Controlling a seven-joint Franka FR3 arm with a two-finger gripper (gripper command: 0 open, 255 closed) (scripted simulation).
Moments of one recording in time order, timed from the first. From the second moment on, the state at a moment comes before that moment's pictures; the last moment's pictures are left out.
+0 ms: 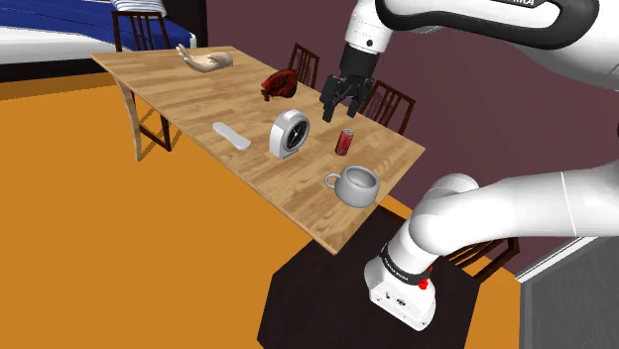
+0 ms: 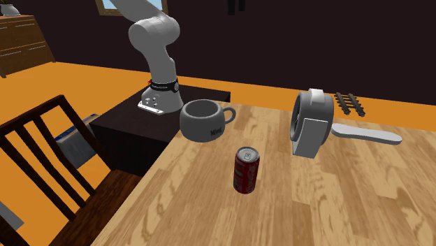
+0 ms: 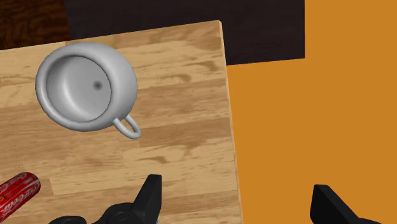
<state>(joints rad) -0.01 -0.76 0.05 -2.39 0.09 1.63 0.15</state>
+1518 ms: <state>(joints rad) -0.17 -0.29 -0.27 -2.38 -0.05 2.08 -0.18</state>
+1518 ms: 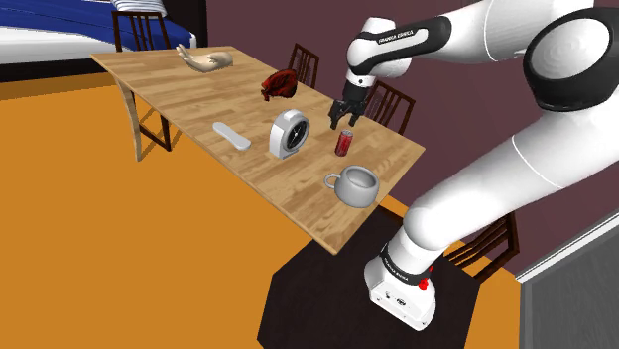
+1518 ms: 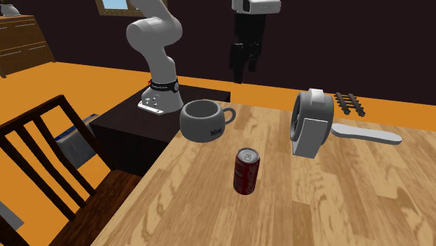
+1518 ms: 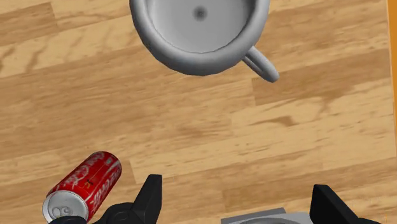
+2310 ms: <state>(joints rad) -0.25 0.11 -0.39 -2.16 0.08 2.25 -0.41</state>
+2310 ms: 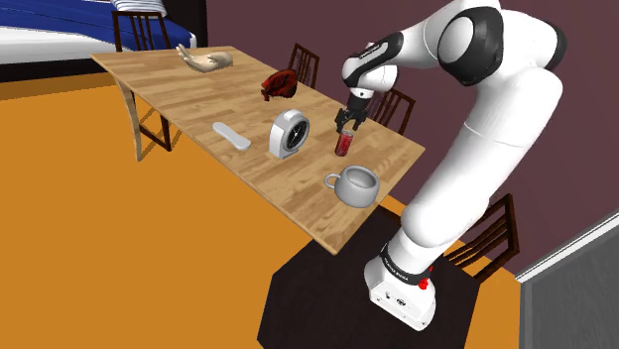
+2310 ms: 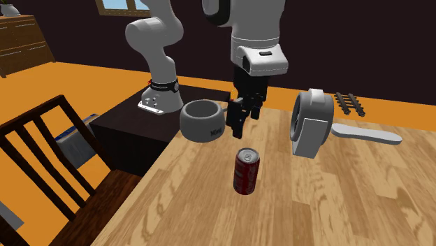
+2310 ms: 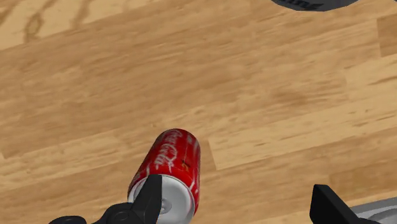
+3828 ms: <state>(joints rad) -0.33 0.38 -0.38 -2.01 0.21 2.35 -0.54</state>
